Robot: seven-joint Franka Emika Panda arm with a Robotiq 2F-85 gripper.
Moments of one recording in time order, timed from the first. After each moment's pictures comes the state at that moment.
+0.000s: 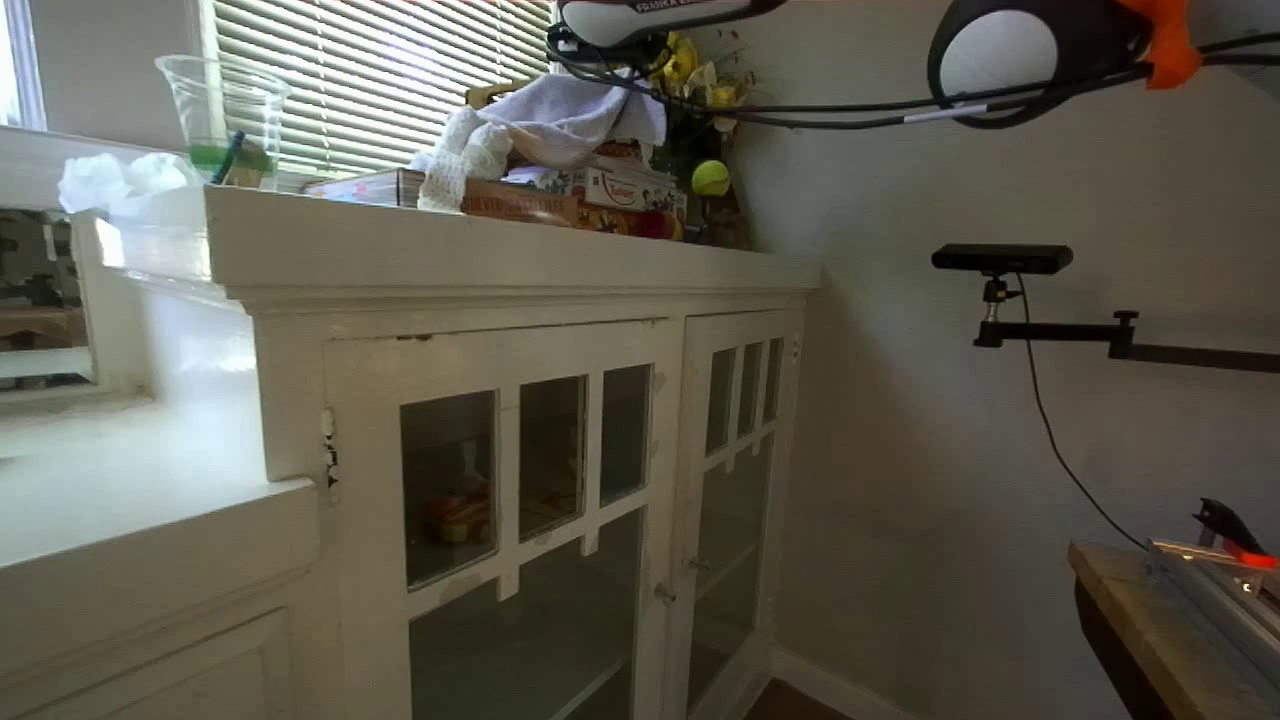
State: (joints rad) arm 0.13 0.95 -0.85 -0.49 -0.54 1.83 1.34
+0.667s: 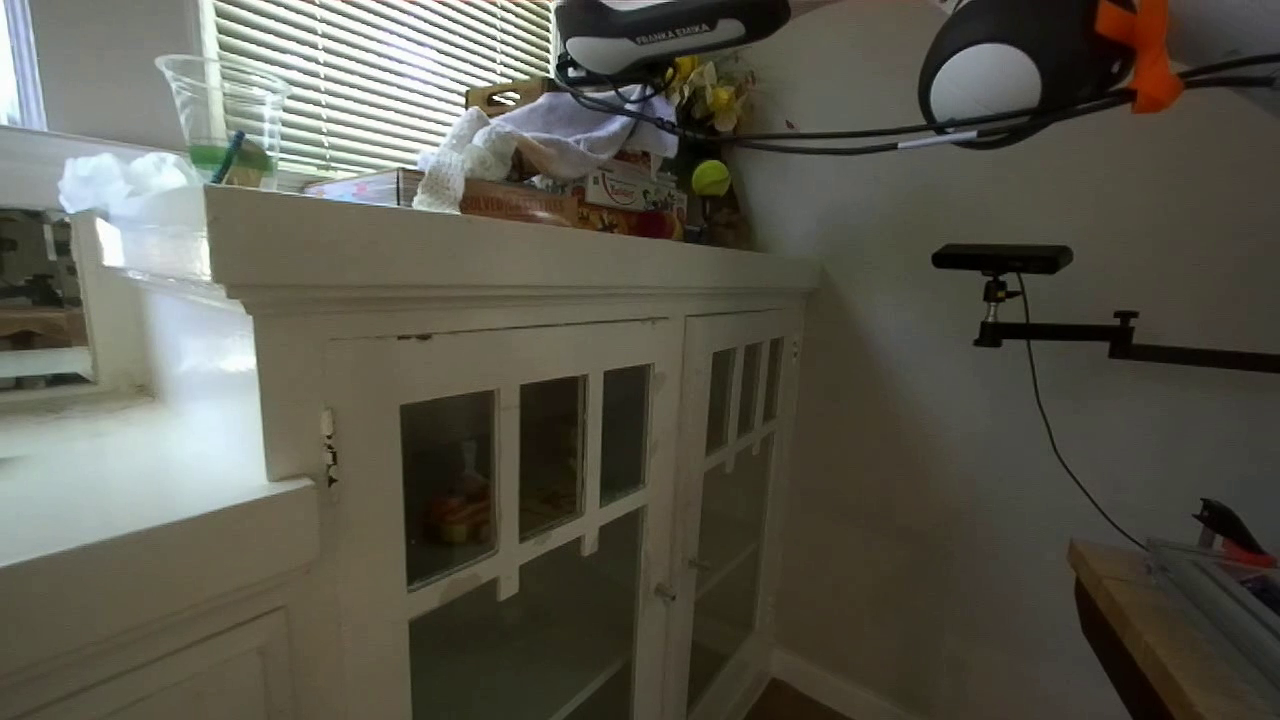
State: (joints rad) arm 0.12 0.99 -0.90 -0.49 -0.54 1.79 1.34
